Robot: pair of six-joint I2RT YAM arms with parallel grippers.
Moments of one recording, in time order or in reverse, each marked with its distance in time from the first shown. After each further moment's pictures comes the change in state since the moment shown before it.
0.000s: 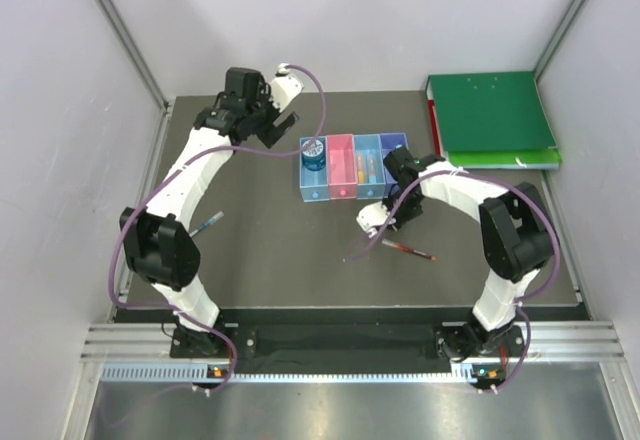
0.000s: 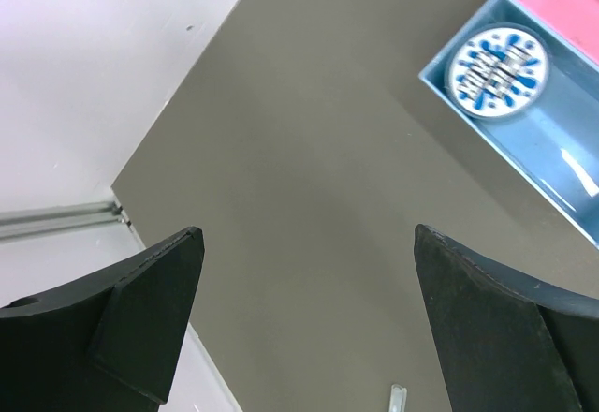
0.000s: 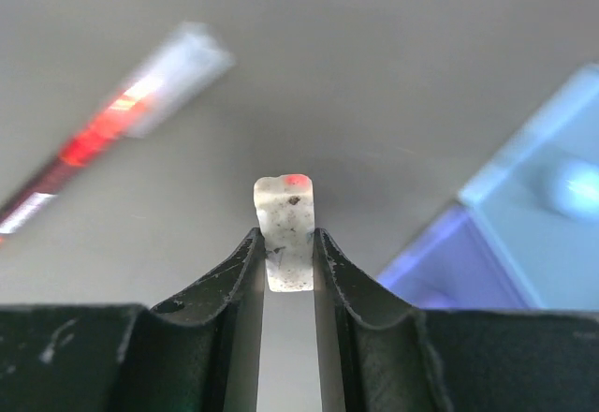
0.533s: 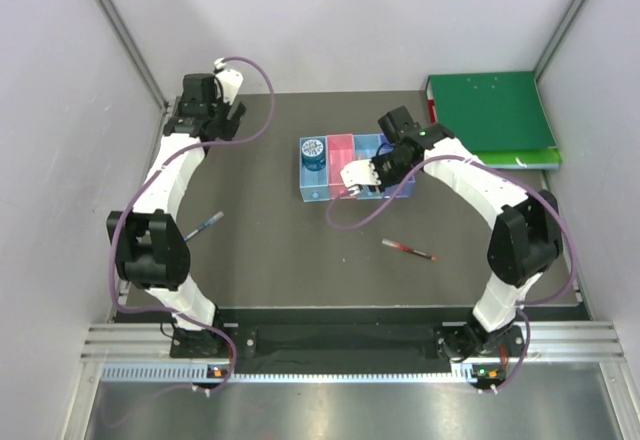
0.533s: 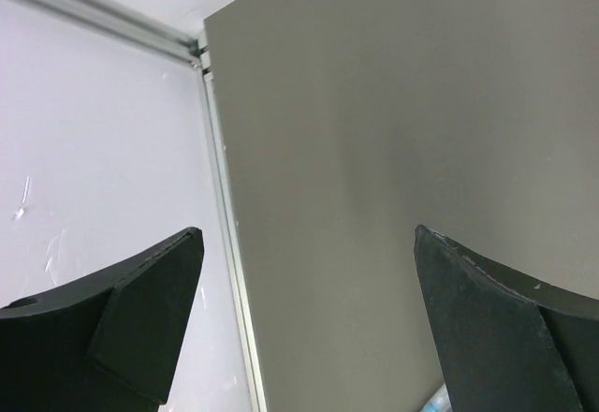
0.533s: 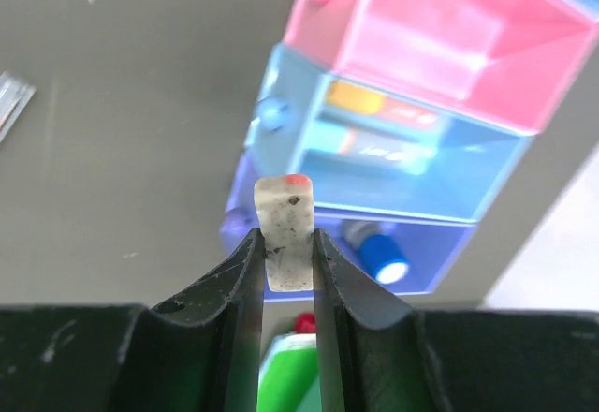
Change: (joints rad) left arm 0.218 -0.029 -0.139 0.174 -0.205 -0.149; right arm 0.024 -0.033 0.324 -0.066 -0.059 0.191
